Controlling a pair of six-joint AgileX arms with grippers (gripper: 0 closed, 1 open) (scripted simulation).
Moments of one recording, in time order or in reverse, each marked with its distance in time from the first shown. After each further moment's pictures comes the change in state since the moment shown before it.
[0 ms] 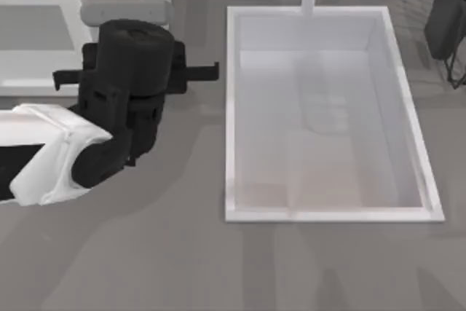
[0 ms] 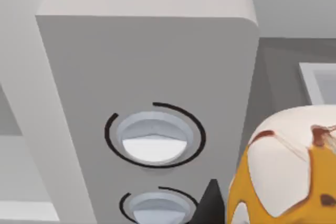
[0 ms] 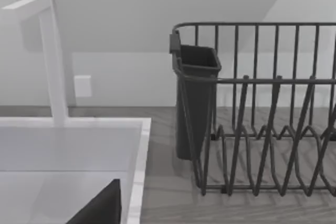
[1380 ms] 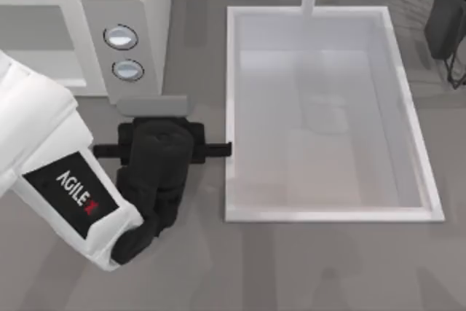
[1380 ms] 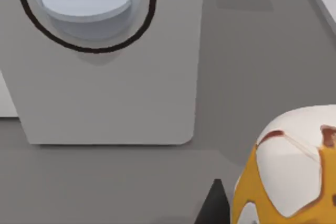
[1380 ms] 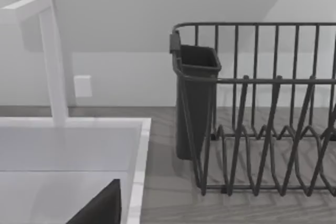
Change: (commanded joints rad) left arm 0.000 0.491 -0.170 0.662 0.008 0.001; right arm 0.000 0.000 0.000 0.000 0.000 0.000
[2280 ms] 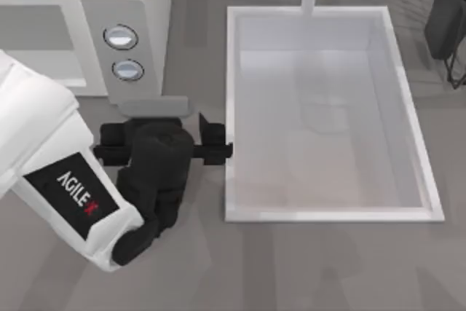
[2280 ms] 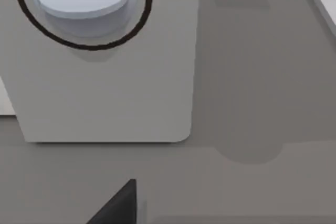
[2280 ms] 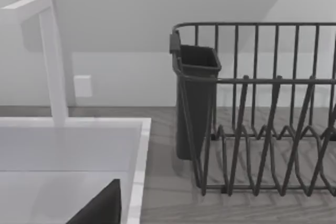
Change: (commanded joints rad) left arm 0.000 0.000 0.000 0.000 0.000 0.000; right arm 0.000 0.000 0.000 0.000 0.000 0.000
